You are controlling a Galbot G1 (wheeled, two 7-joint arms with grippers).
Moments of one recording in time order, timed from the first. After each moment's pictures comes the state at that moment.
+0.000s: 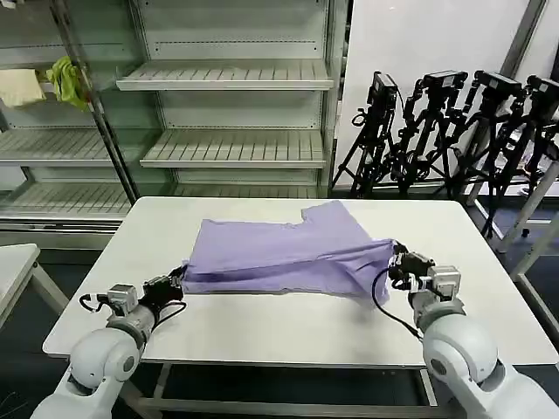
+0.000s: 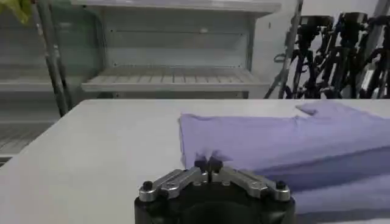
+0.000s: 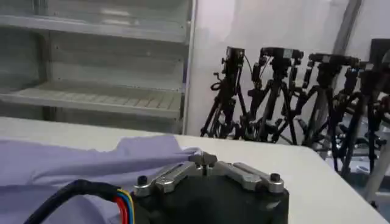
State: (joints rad) left arm 1.11 -1.05 -0.44 -1.91 -0.61 0.57 -0.13; right arm -0.96 0.86 0.24 2.12 0.78 -0.58 0.57
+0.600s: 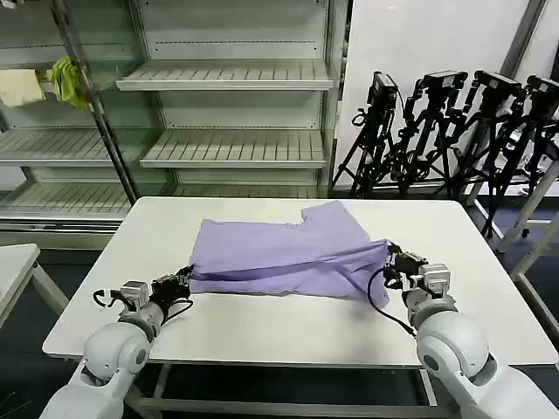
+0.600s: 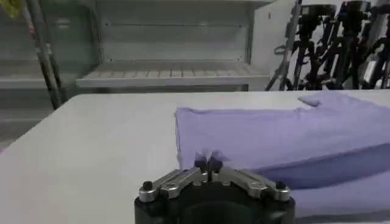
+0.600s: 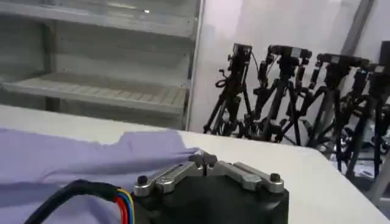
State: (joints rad) left arm 1.08 -1.05 -0.40 -1.85 -0.57 0.57 -0.13; right arm -1.00 0.87 0.20 2.09 0.72 -0.58 0.54
